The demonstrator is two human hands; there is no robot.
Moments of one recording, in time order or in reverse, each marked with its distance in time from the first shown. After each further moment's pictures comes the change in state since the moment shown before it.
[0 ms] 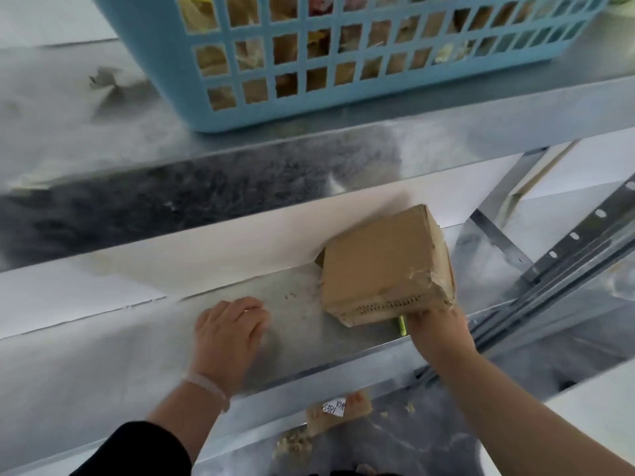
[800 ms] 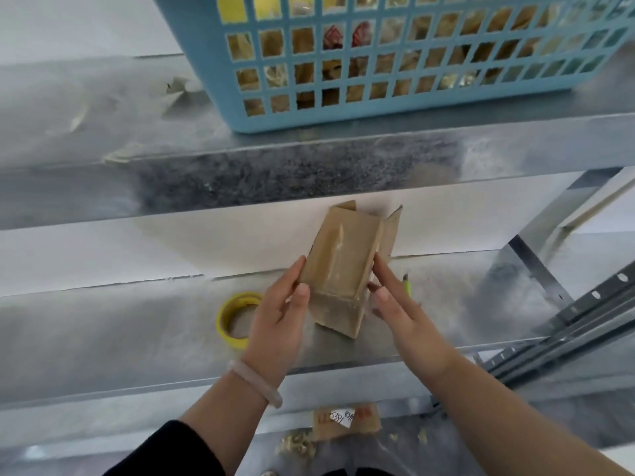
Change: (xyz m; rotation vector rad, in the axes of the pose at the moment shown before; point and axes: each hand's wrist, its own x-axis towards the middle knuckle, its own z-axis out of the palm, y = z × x) left_hand 0.010 0.103 -0.049 -1.091 0.204 -0.400; right_hand -0.035 -0.068 -0.052 0.969 -0.469 -0.427
